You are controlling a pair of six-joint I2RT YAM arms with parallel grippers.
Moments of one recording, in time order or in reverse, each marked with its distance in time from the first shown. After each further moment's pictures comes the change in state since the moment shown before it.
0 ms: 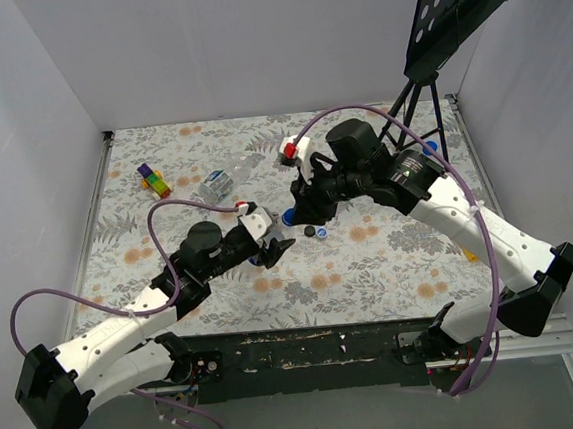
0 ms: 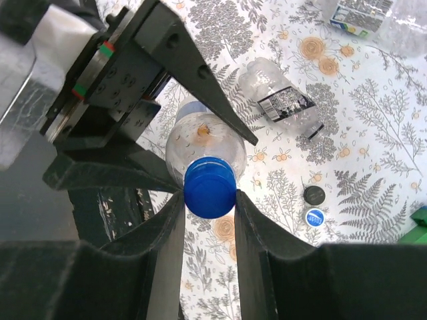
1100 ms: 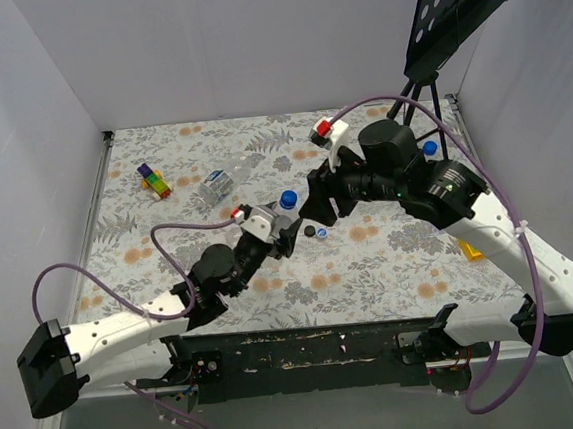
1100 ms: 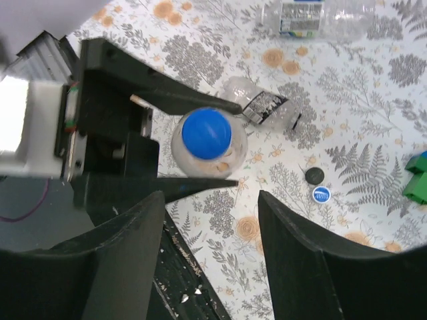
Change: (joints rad) left arm -0.325 0.101 -0.054 0.422 -0.732 -0.031; right arm 0.020 -0.142 -0.009 0.009 0.241 0.326
